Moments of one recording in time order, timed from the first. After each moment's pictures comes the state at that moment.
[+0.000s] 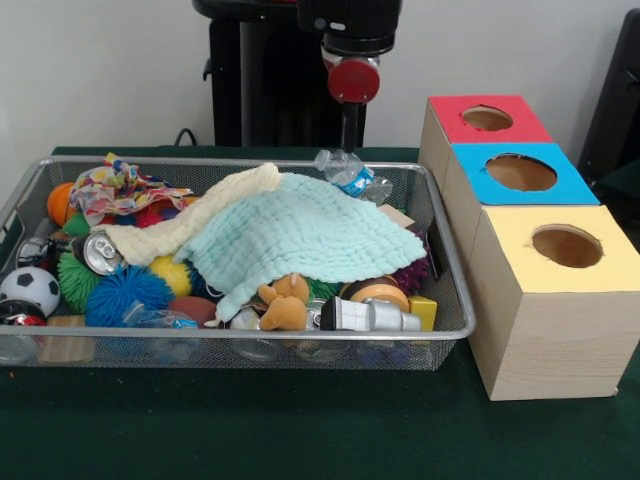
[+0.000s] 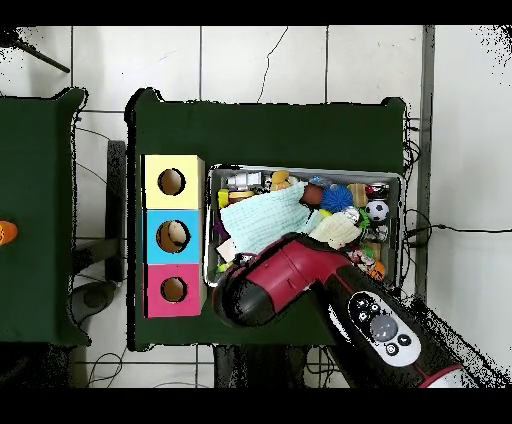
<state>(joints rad) -0.71 -0.81 0.78 2.08 -0.85 0.66 0.92</state>
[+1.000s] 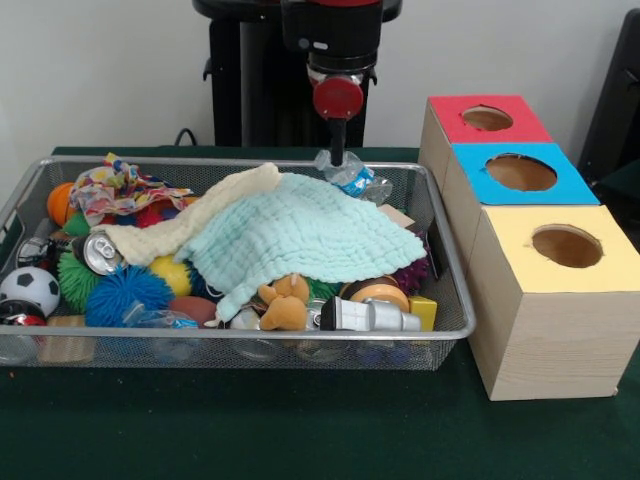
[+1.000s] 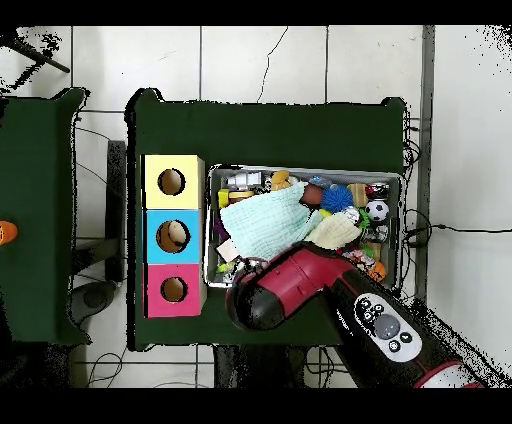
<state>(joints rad) -0.69 -0.73 0.67 2.08 -0.93 0.54 0.92</state>
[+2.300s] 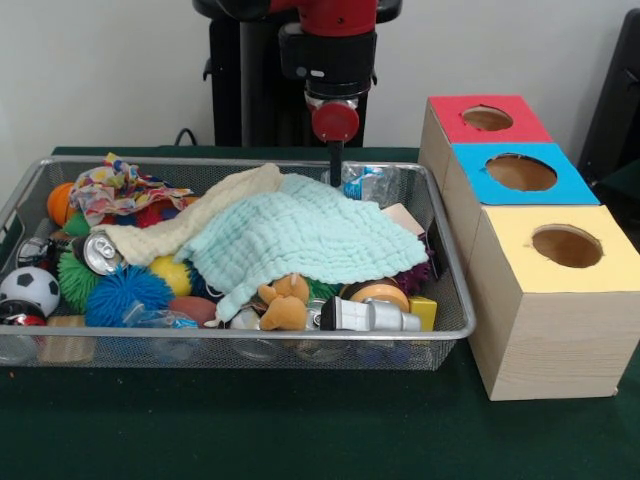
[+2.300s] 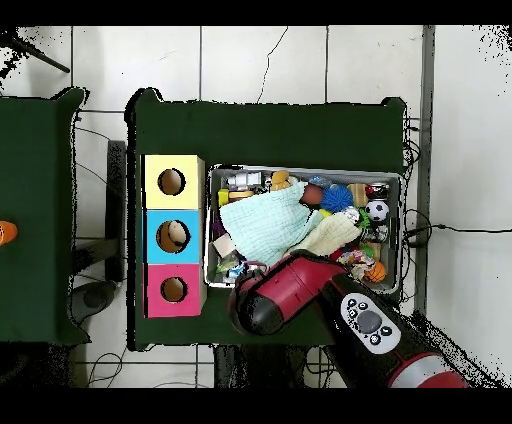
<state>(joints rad) -0.61 -0.68 0.55 2.05 -0.96 0.42 0.92</state>
